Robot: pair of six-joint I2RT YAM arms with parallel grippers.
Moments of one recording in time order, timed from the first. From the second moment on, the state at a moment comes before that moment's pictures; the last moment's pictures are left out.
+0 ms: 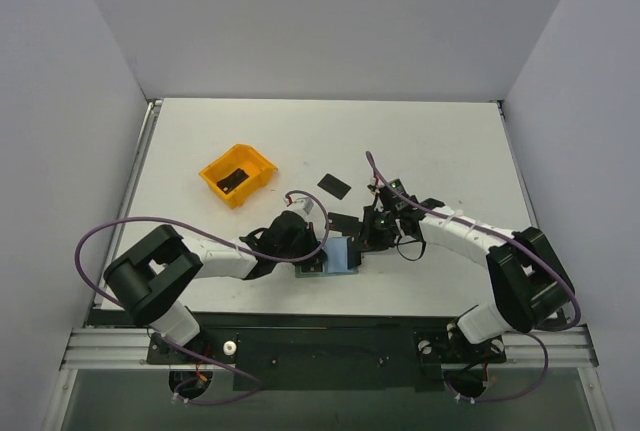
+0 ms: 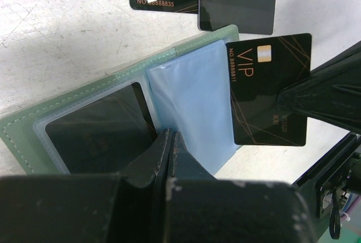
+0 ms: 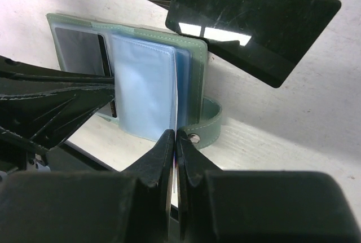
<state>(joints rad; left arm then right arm) -0.85 1.59 0.58 0.30 0.04 -0.82 0.54 1.48 0.75 -0.33 -0.29 0.58</state>
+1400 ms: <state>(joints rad) -0.83 1.52 0.61 0.17 0.06 -0.81 0.59 1.54 0.65 0.06 -0.58 0.75</state>
